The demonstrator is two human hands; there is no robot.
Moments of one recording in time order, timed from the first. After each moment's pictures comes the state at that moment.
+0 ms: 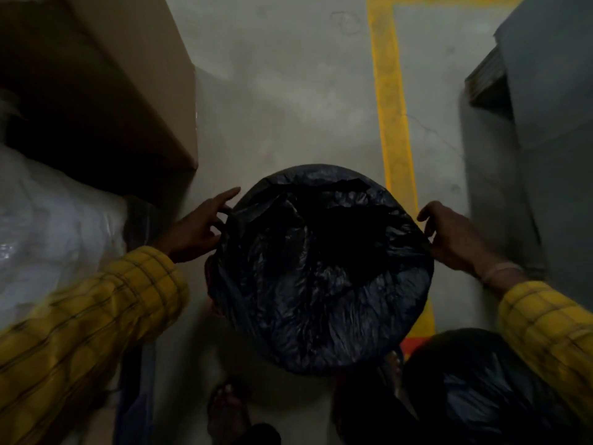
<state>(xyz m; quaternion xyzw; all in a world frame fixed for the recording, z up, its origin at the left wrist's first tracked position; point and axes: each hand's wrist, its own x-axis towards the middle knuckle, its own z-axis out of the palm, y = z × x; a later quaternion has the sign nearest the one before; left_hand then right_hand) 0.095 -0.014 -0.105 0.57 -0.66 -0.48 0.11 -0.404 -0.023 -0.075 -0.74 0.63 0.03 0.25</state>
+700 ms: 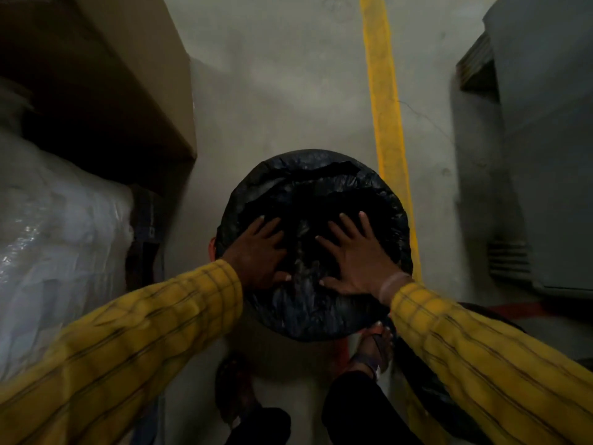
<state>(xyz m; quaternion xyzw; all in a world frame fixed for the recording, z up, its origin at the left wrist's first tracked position) -0.016 0.050 -0.071 0.38 -0.86 -0.16 -0.30 -0.262 0.055 -0.067 -0.84 0.45 0.28 0.12</state>
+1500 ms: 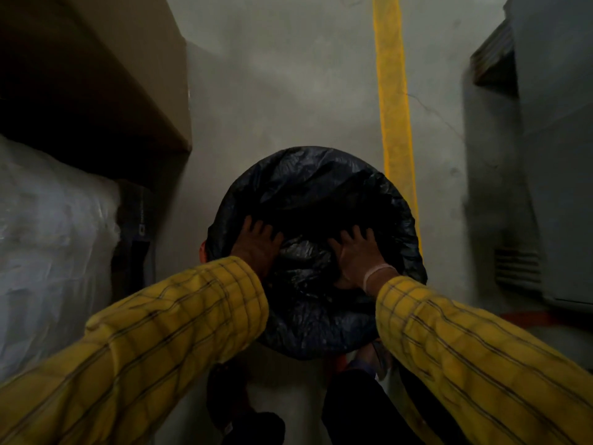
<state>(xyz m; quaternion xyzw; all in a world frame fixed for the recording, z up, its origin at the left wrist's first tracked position) -0.038 0.021 -0.106 0.47 -0.77 -0.21 -0.38 -0.256 0.022 -0.112 -0.76 0.48 0.38 0.21</state>
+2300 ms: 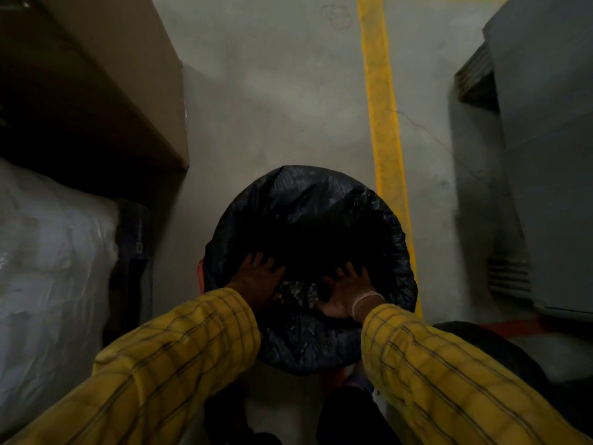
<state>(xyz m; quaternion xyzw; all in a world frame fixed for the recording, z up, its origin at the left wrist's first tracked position) -0.040 0.045 -0.132 0.44 -0.79 -0.24 -0.35 -0.252 0.054 -0.134 -0.68 0.51 0.43 0.31</state>
